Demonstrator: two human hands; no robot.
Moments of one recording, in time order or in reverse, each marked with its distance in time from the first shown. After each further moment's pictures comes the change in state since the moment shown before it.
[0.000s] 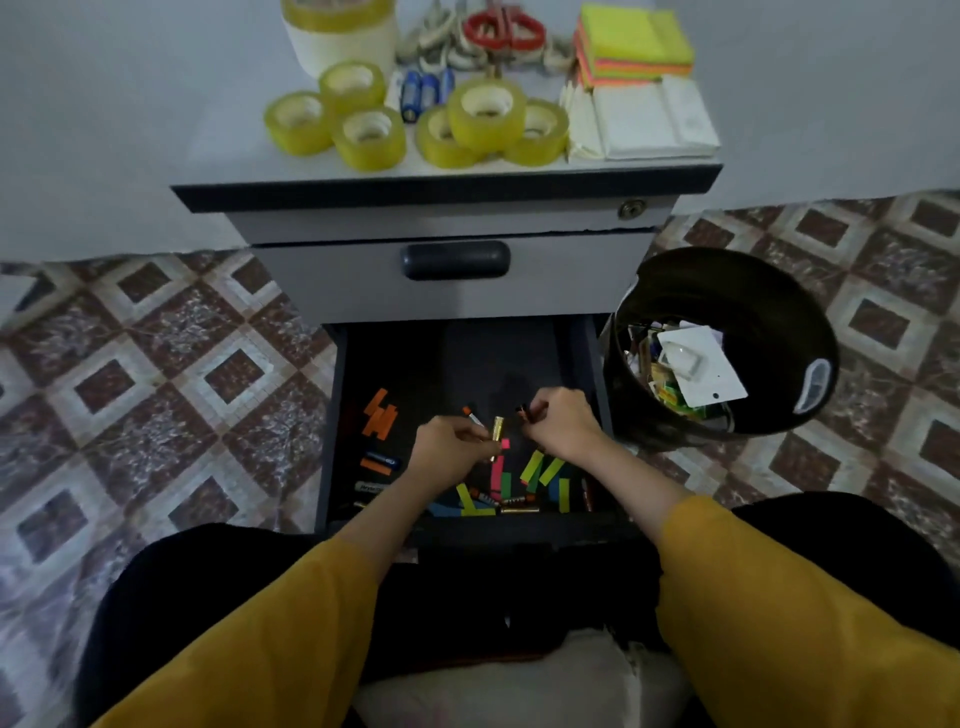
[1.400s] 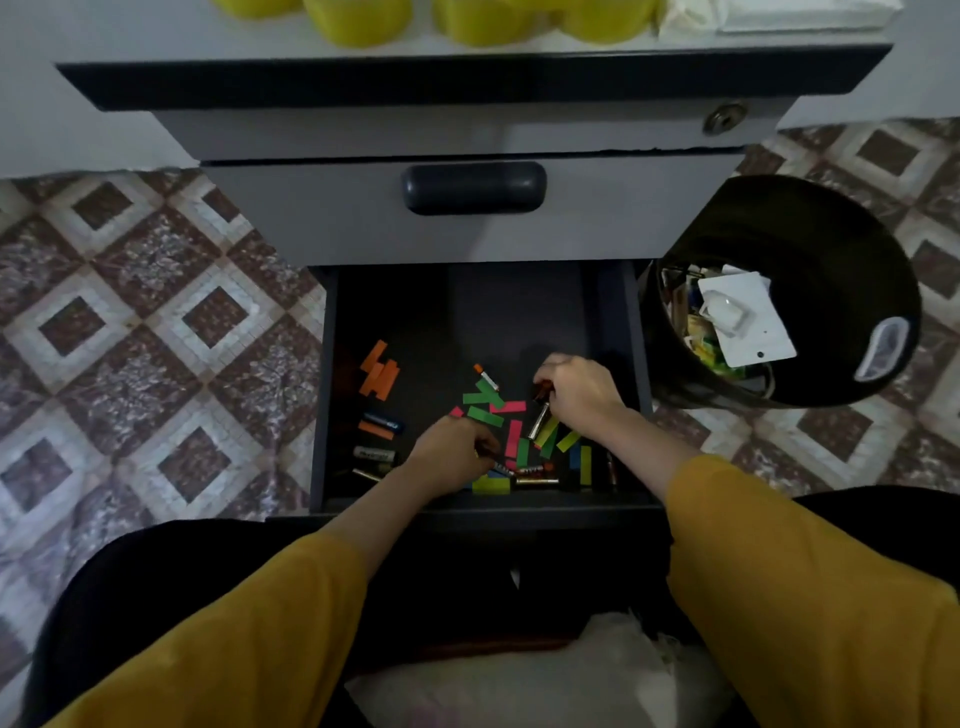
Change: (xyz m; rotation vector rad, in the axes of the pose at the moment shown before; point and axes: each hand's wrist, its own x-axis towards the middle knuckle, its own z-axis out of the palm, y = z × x) left_hand 0.028 -0.048 0.006 0.594 -0.357 0.154; right_hand 0.042 0.031 0.029 -0.574 -0.143 -0.203
